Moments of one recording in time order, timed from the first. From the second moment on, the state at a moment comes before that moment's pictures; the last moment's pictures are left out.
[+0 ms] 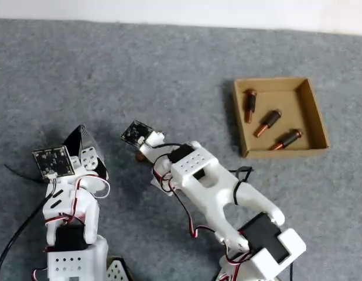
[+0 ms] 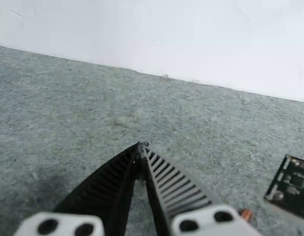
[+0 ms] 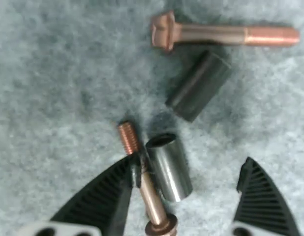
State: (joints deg) left arm -10.4 -103.8 95.5 27.7 13.1; right arm -41.6 -1.9 35.5 48.8 22.5
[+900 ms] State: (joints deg) left arm -10.4 -103.8 95.5 27.7 13.1; right arm -38.2 6.6 31.9 51.4 31.1
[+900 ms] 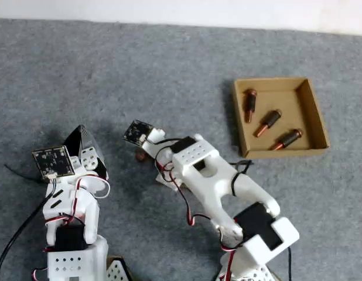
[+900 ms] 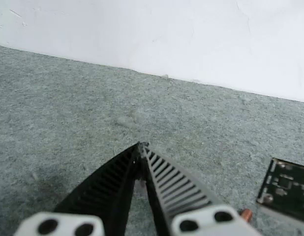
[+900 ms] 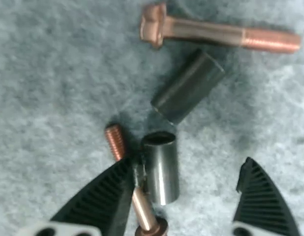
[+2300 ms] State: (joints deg) left arm -8.2 -103.8 95.5 27.7 12.5; right arm -30.6 -28.3 60.0 29.2 30.3
